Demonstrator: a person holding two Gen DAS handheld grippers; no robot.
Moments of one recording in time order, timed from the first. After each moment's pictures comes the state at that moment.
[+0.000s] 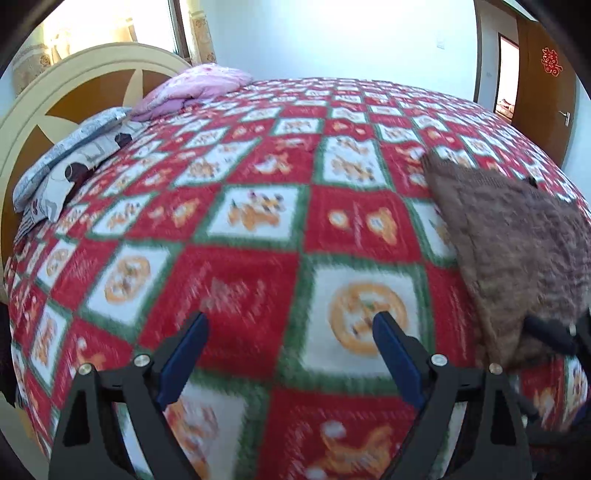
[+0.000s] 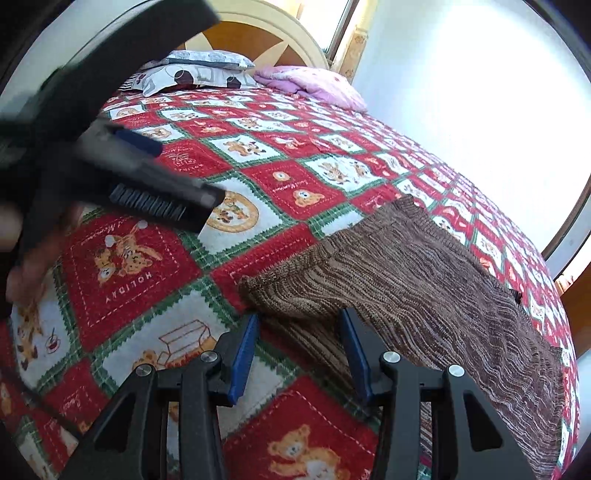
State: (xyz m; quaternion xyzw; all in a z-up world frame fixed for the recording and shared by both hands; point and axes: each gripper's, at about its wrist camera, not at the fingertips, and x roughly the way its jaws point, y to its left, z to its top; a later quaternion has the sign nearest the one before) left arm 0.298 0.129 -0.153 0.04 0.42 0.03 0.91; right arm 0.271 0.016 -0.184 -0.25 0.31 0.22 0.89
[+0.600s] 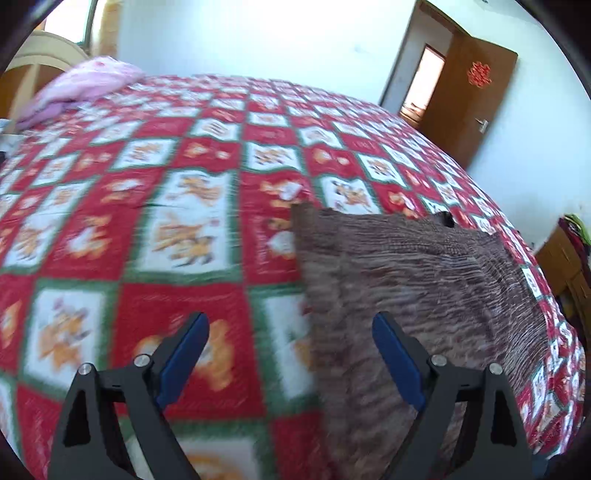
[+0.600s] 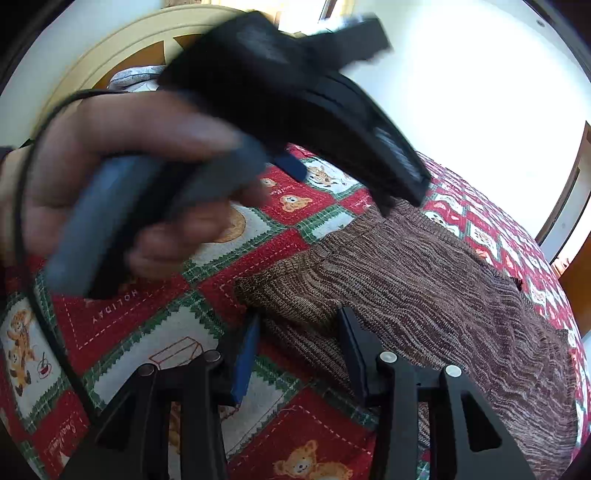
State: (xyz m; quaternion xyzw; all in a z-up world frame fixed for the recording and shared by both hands) left arm 0.397 0.049 -0.149 -0.04 0.44 -0.20 0.88; right arm 0.278 0.016 -0.191 -0.21 0.30 0.20 0.91
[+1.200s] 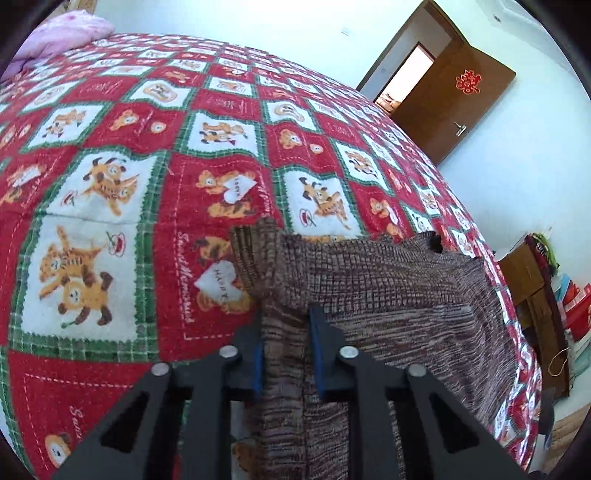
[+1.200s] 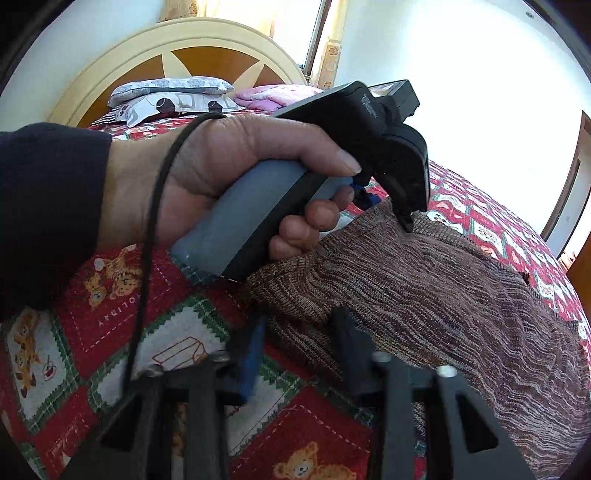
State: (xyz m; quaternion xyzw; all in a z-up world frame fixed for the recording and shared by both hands) left arm 0.460 0.020 -0.172 -0.11 0.49 -0.27 0.82; right arm 0.273 0.003 -0.190 -0.19 0.29 0.21 0.92
